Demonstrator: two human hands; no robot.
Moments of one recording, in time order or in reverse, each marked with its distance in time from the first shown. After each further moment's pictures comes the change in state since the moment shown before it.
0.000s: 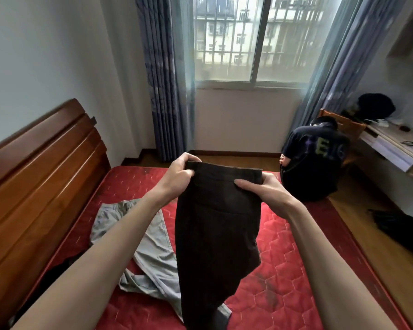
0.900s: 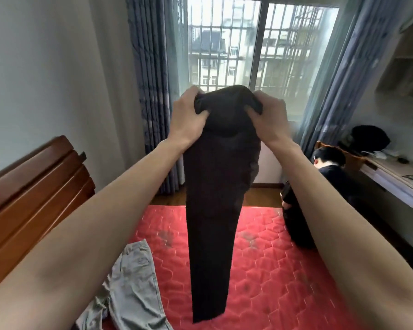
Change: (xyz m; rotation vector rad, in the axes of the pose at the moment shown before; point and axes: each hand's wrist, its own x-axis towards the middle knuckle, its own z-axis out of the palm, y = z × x) left_hand 0.250 0.138 -0.042 0.356 0.477 0.664; right_hand 0.220 -0.207 -0.040 -0.830 0.608 -0.737
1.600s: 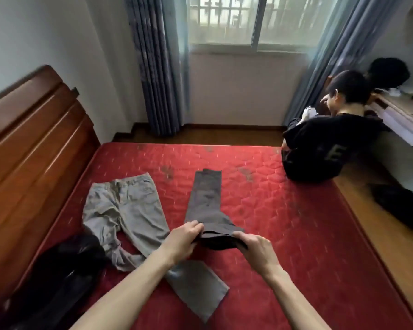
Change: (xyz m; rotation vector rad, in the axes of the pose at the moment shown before) left_hand -0.469 -0.084 0.005 0.233 -1.042 -0.164; right_hand -0.505 0.079 0.049 -0.140 -0.674 0.187
